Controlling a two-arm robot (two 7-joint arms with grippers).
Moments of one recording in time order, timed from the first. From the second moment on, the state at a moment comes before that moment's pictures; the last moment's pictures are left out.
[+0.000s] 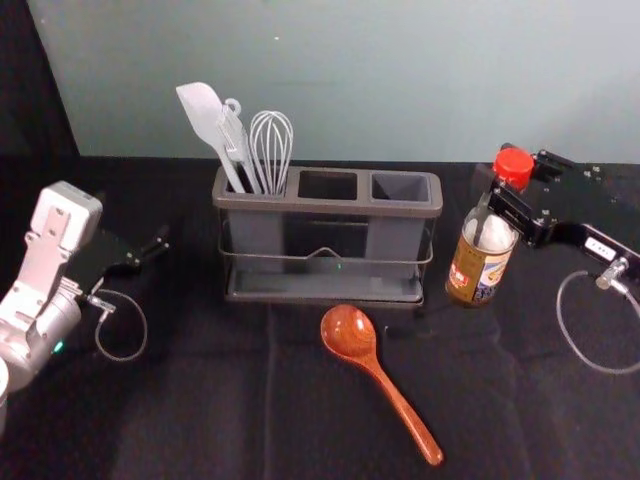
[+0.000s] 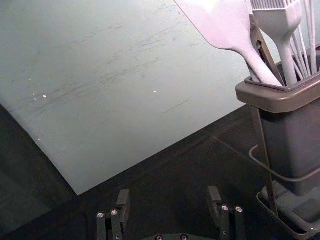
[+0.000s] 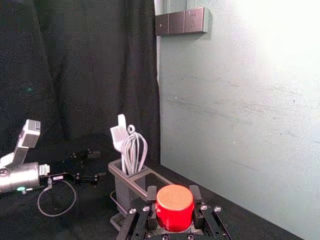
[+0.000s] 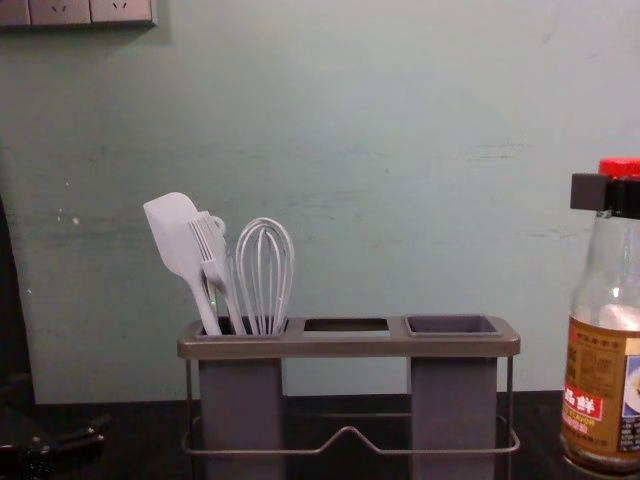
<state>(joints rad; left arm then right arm) -0.20 0.60 0.45 -1.41 -0.25 -0.12 0.03 0.02 0.69 -0.14 -1.95 0.62 0.14 0.43</state>
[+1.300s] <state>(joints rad) -0.20 0.60 0.45 -1.41 -0.25 -0.12 0.03 0.24 0.54 -0.26 -1.56 0.57 0.05 0.42</state>
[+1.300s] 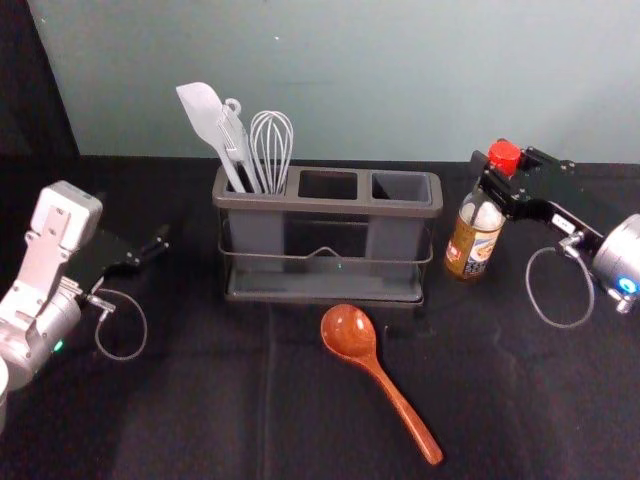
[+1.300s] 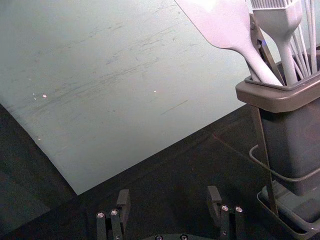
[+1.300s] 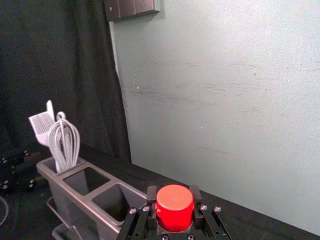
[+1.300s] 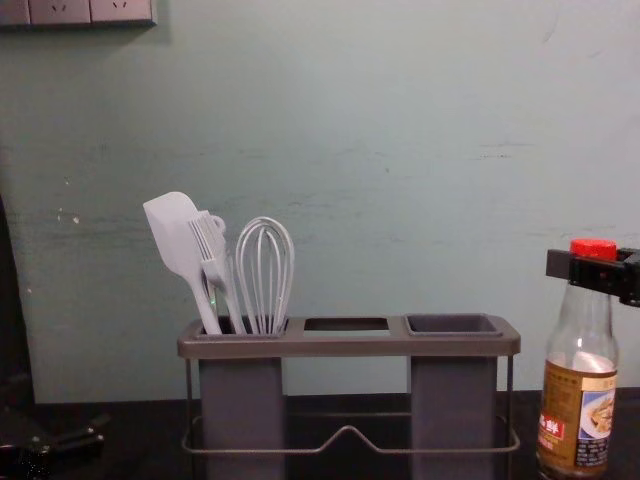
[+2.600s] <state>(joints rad) -0.20 0.60 0.45 -1.41 -0.25 -0.12 0.03 0.27 0.44 -0.27 -1.42 0.52 0.00 0.41</state>
